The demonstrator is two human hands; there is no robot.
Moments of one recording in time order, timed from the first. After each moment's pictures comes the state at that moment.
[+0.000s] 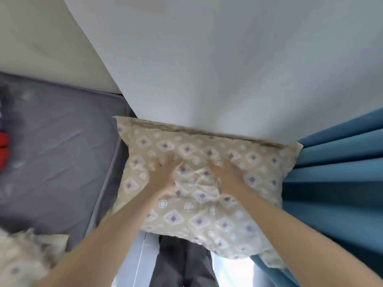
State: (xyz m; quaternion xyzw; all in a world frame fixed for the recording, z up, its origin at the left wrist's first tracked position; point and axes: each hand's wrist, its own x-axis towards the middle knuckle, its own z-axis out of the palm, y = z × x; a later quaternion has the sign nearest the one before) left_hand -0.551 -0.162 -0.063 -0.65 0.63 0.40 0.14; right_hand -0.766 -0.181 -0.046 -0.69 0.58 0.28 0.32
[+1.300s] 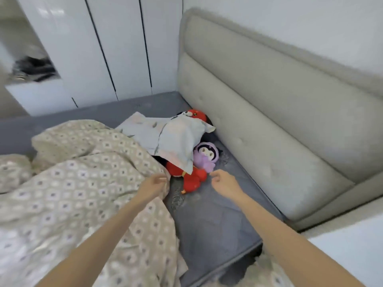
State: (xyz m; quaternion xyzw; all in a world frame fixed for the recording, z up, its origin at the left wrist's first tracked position) left_hand -0.100 0.094 0.198 -0.83 0.09 0.30 -0.46; right_hand -0.207 -0.124 0.195 -0.87 0.30 0.07 0.39
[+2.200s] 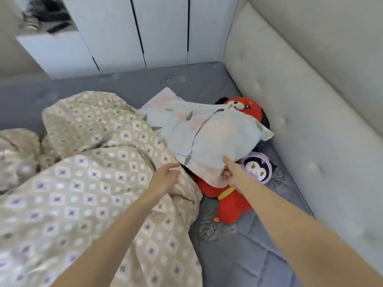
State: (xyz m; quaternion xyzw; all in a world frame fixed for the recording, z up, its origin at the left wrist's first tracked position) left_hand 0.149 0.056 0.112 -0.79 -0.07 0.31 -0.52; right_hand 0.132 -0.160 0.056 -0.46 0.53 0.08 0.71
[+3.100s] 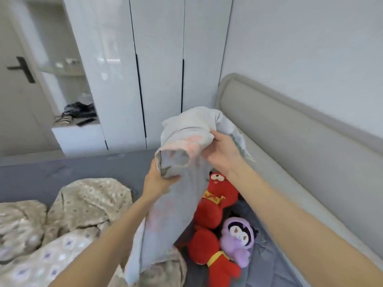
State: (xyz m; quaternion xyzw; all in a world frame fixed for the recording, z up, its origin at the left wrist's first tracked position) left_hand 0.193 0.050 0.286 -0.82 0.10 0.02 -0.56; right_hand 0.135 -0.123 0.413 -0.29 0.07 0.04 0.95
